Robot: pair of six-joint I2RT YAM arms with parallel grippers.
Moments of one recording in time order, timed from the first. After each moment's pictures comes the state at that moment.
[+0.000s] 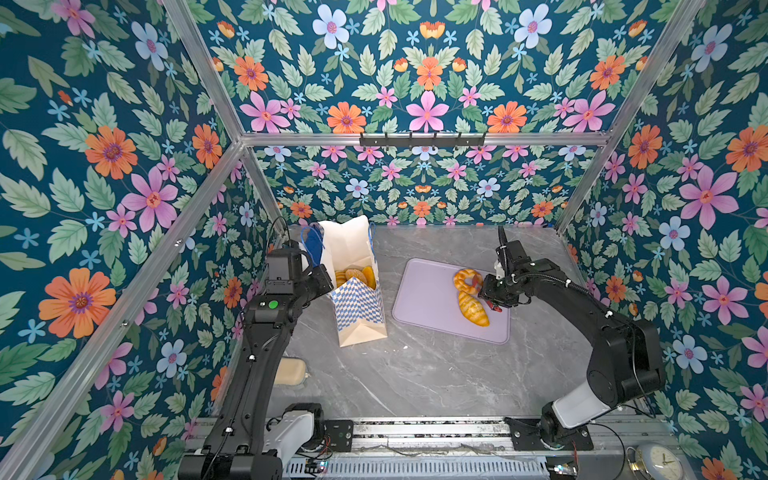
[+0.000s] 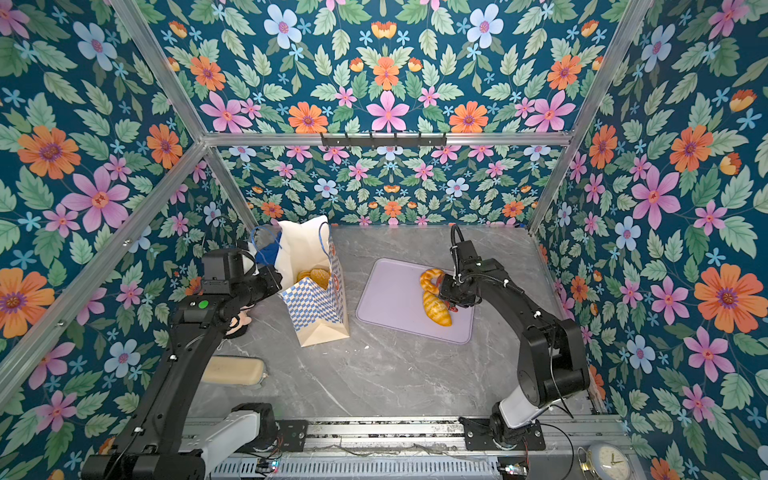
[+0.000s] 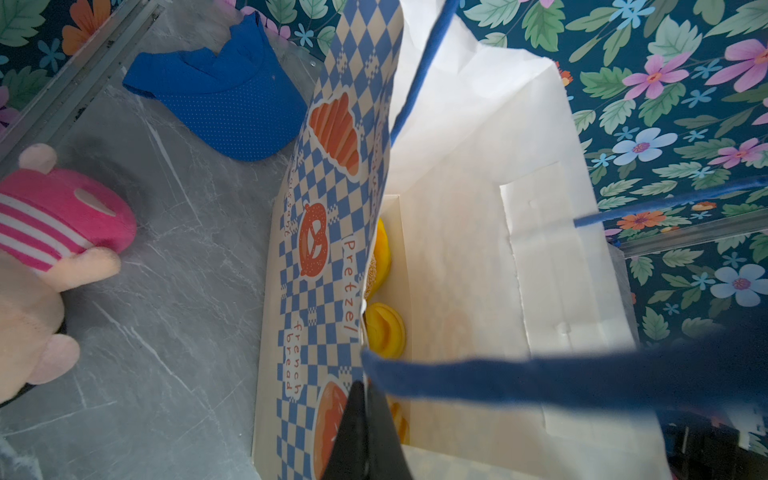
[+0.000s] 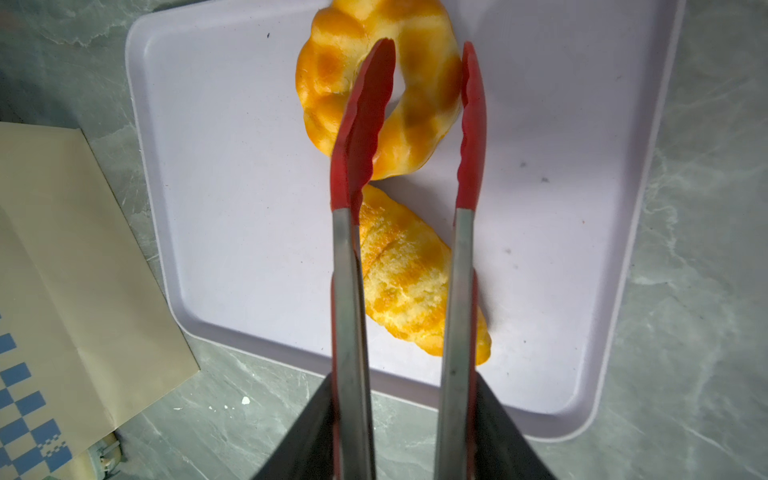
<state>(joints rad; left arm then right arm) -0.07 1.05 1.11 -0.72 0.15 -0.47 0.27 1.58 1.22 -0.82 -0.17 0.56</state>
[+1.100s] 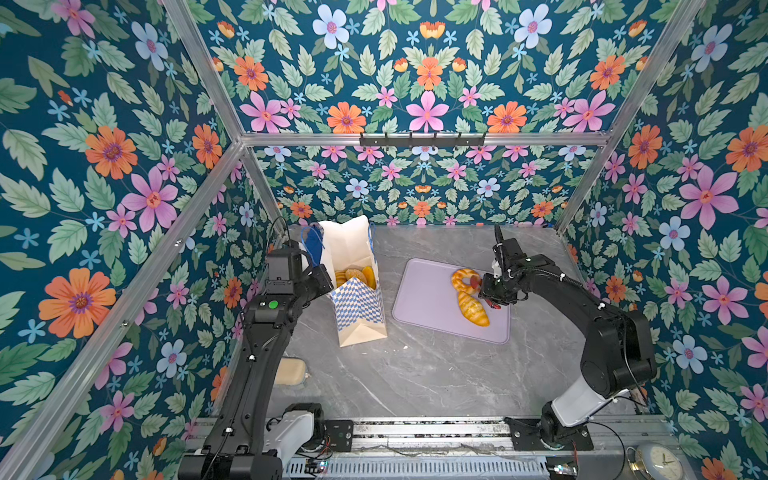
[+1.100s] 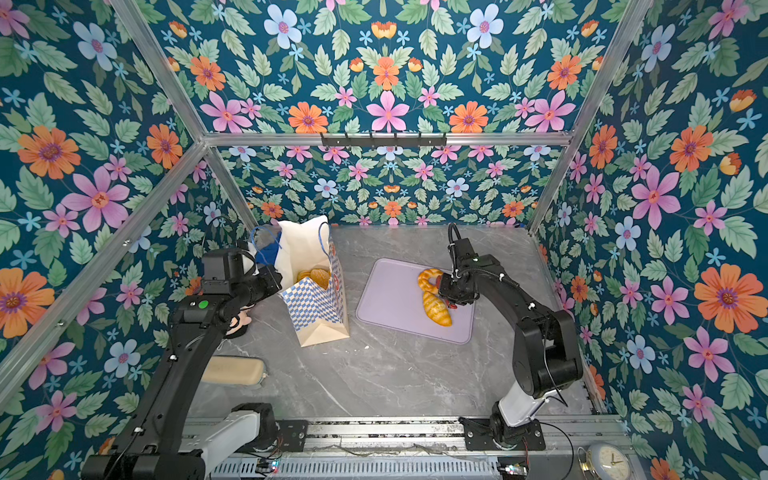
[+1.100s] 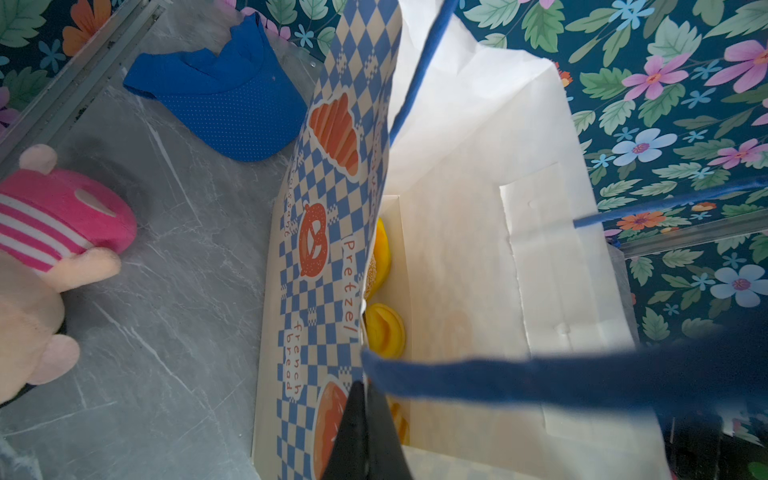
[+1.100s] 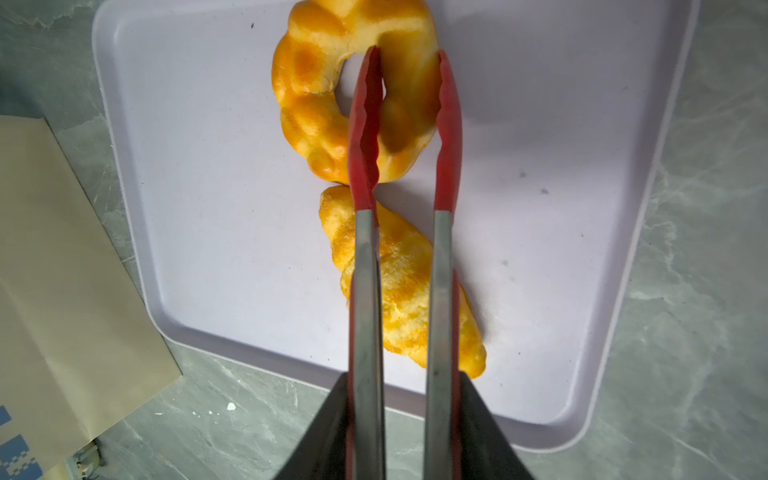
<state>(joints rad) -0.07 1.05 1.11 -0.72 0.14 -0.47 0.27 1.63 1.27 -0.84 -0.16 0.53</state>
